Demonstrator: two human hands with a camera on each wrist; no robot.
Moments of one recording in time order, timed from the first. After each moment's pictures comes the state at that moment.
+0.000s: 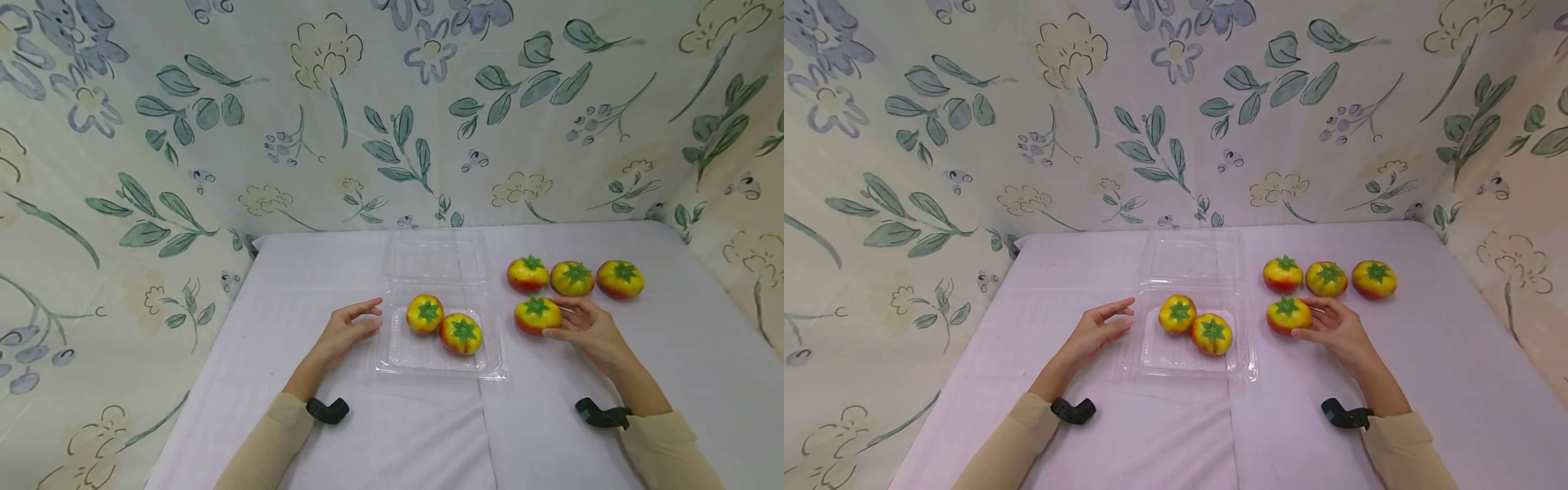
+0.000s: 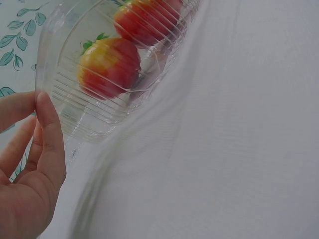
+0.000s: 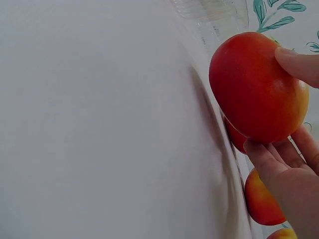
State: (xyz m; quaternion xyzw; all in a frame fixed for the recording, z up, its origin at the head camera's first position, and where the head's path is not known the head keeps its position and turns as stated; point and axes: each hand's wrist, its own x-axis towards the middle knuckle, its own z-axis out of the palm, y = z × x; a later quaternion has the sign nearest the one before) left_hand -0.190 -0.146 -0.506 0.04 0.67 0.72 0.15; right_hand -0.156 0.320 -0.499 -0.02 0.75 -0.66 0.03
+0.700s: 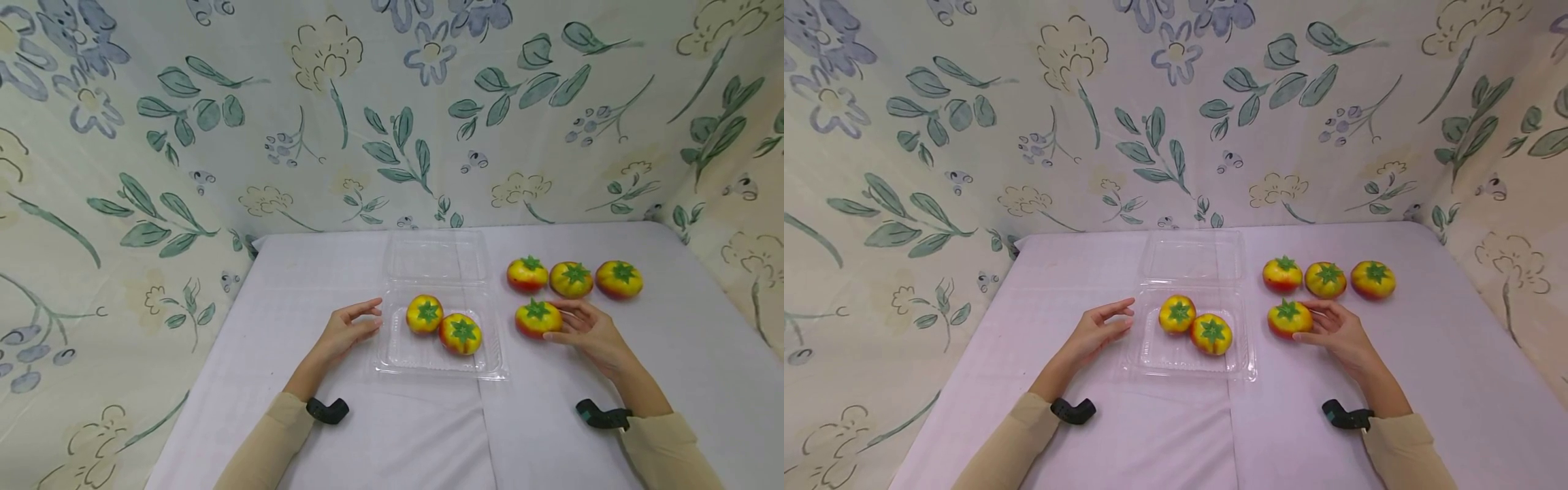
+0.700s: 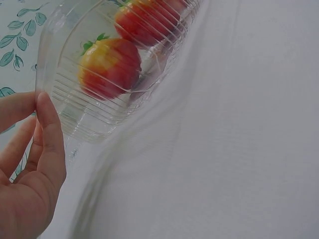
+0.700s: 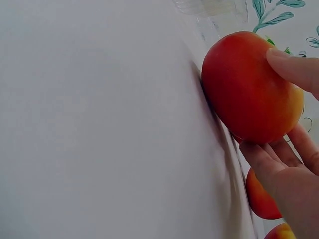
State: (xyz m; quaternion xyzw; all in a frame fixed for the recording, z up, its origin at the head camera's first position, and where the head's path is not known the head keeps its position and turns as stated) left_hand -0.190 -0.146 -0.504 0.04 0.68 0.72 0.15; right_hand -0.155 0.324 -0.502 -0.02 0.72 -0.69 0.05
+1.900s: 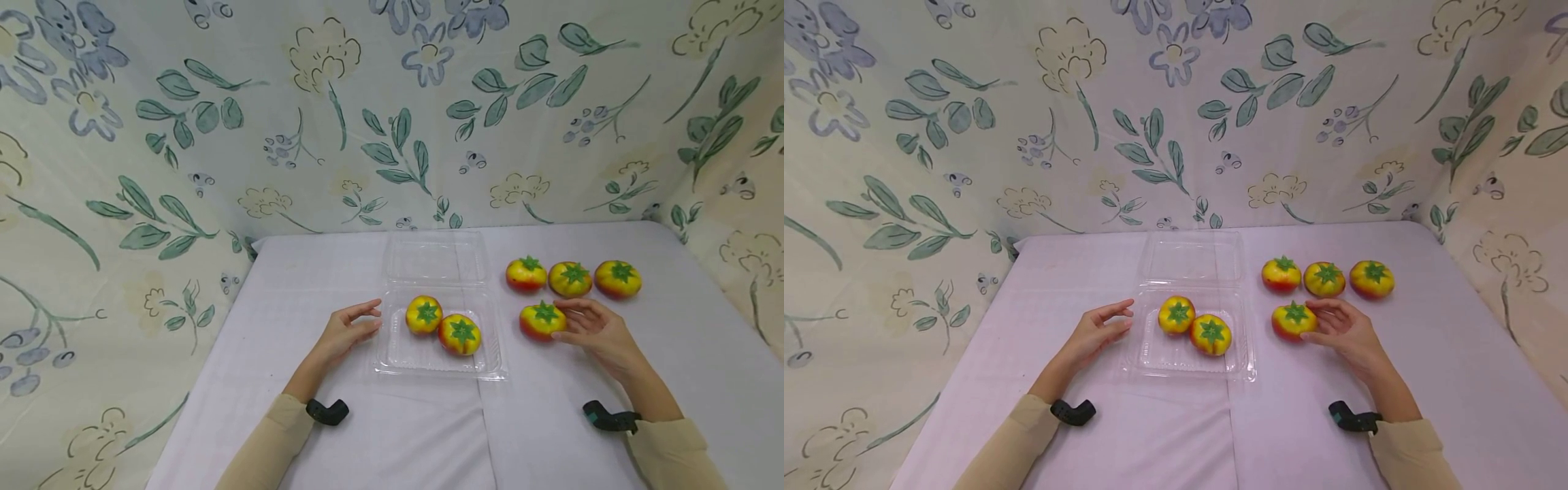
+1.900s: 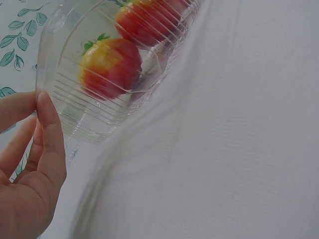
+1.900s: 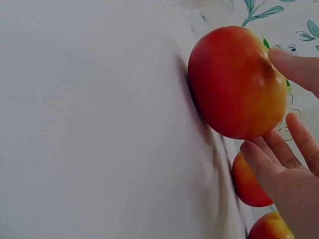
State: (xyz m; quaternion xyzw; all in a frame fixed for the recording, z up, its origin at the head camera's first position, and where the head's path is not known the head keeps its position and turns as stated) left_hand -0.191 -0.147 -0.507 0.04 0.68 0.72 0.15; right_hand -0.149 0.334 -0.500 -0.03 0.69 -0.72 0.03
